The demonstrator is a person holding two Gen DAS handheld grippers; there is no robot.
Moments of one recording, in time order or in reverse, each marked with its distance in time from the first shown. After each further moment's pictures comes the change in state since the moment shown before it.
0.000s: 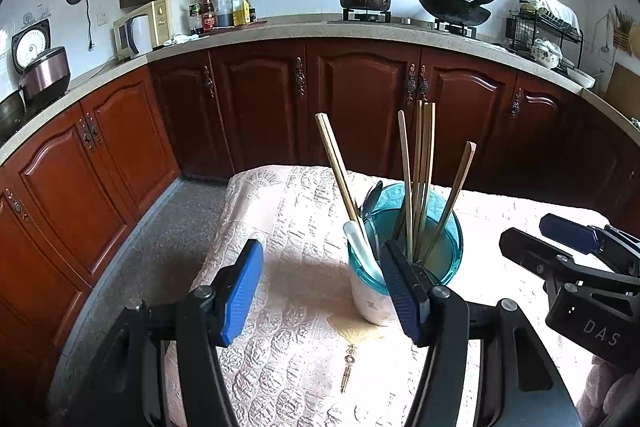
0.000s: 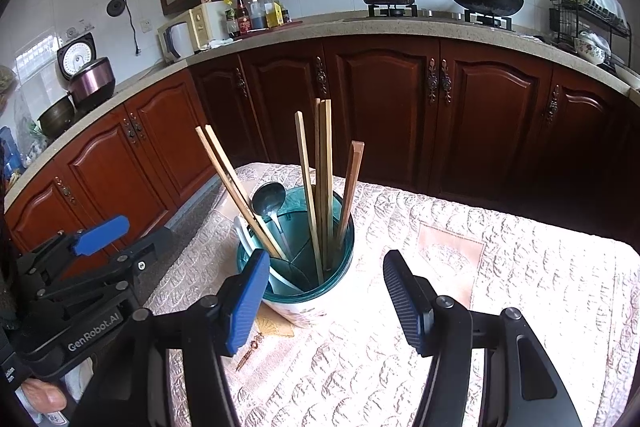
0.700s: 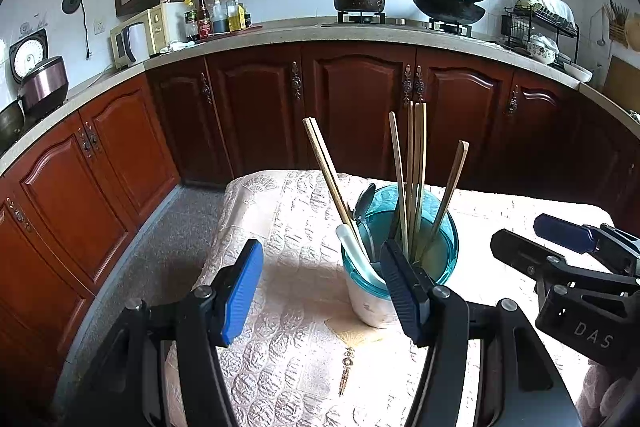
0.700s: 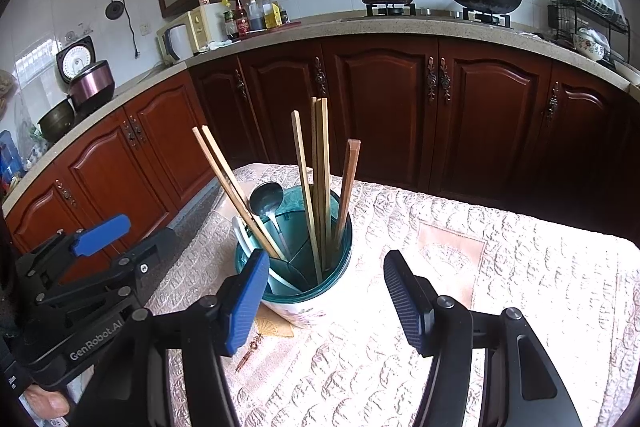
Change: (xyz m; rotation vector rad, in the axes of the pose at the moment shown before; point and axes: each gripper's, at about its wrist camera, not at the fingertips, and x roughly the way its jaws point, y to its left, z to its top) left arm -0.001 -0.008 0.002 0.026 -0.010 0.003; right arm 0.002 -0.003 -0.002 0.012 0.001 0.006
